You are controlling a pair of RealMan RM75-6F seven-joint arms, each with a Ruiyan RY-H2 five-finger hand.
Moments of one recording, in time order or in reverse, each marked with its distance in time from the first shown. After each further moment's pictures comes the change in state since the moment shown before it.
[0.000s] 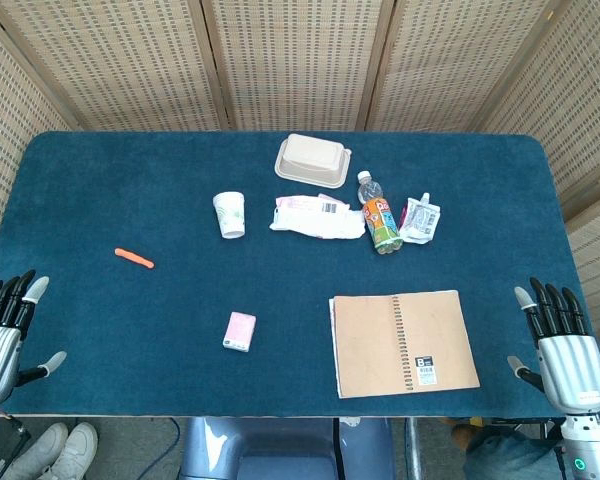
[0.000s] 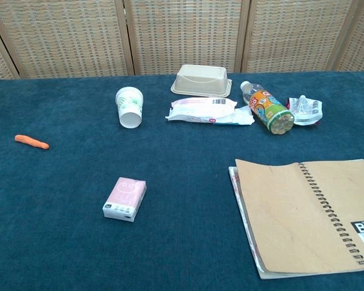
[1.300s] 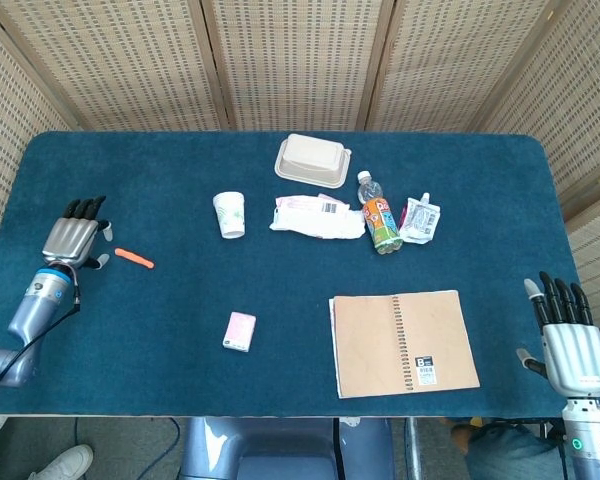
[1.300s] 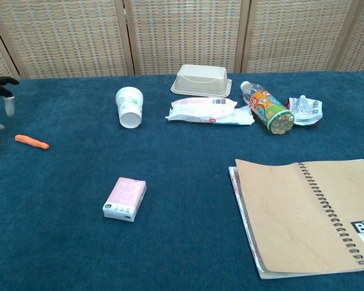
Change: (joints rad) left arm -0.607 -0.462 -0.162 1.057 -0.260 -0.842 -0.282; right arm 0.031 -0.023 0.041 0.042 0.148 -0.104 -0.041
